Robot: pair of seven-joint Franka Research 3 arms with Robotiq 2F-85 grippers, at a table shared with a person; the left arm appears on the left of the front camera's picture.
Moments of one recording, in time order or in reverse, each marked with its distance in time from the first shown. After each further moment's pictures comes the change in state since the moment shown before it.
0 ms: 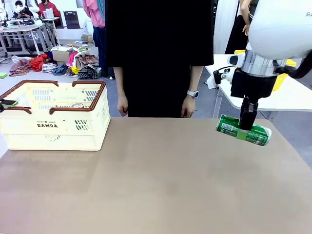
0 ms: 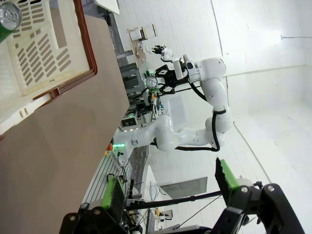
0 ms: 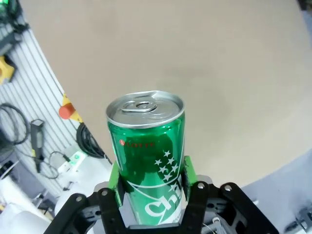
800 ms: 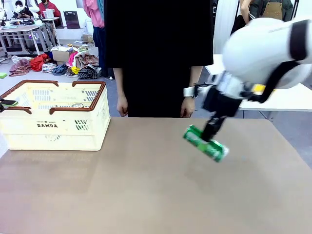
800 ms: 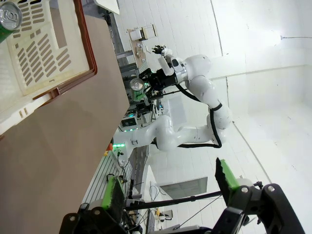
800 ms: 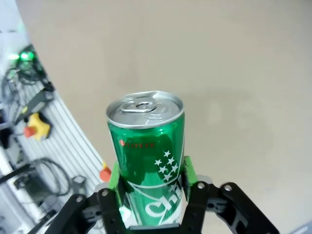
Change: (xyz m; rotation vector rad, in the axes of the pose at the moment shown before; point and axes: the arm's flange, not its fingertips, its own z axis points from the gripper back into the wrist) left arm 0.000 0.000 0.000 0.000 0.000 0.000; right arm 0.069 0.011 -0.066 0.189 -0.186 -0.172
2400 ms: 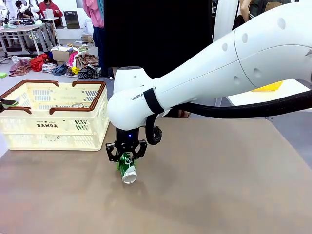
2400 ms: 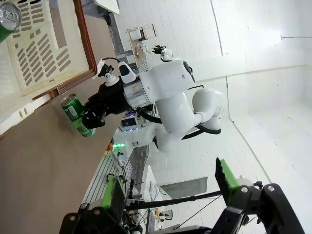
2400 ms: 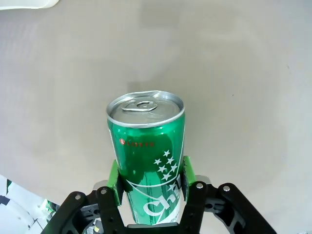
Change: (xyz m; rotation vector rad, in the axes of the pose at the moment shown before) left arm 0.000 0.000 0.000 0.000 0.001 0.000; right arm 0.214 0.092 -0.182 -0.155 0.099 -0.661
